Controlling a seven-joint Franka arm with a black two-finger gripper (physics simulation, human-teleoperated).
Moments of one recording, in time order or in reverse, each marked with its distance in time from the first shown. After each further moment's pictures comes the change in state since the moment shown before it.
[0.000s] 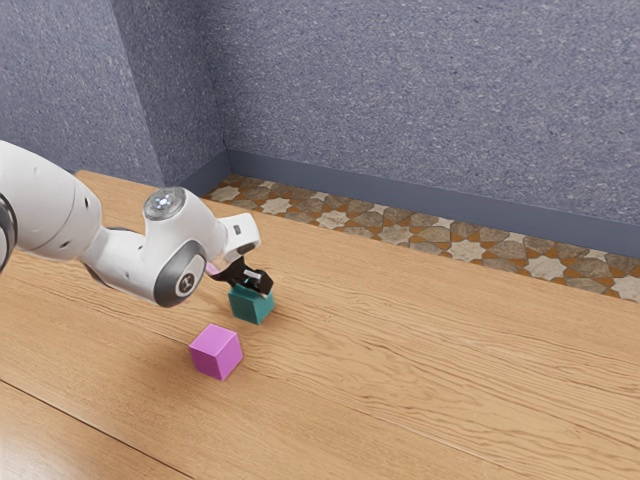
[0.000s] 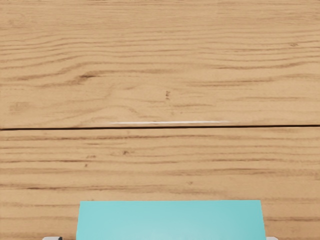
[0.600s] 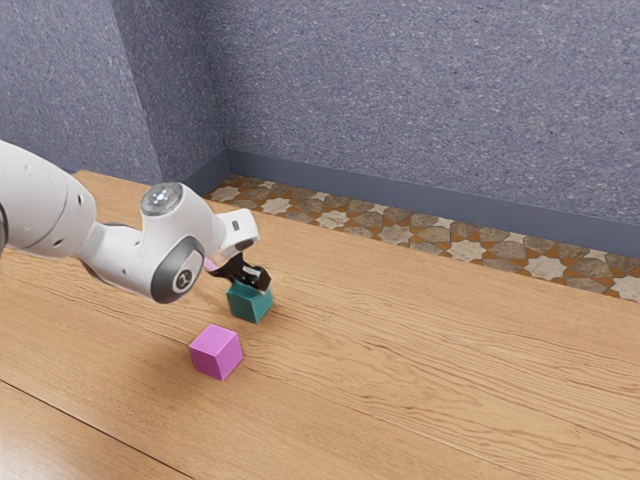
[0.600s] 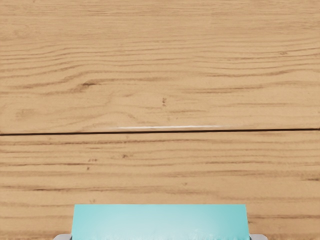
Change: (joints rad) arm -0.001 -0.035 -0.002 -0.017 0.002 -0.016 0.001
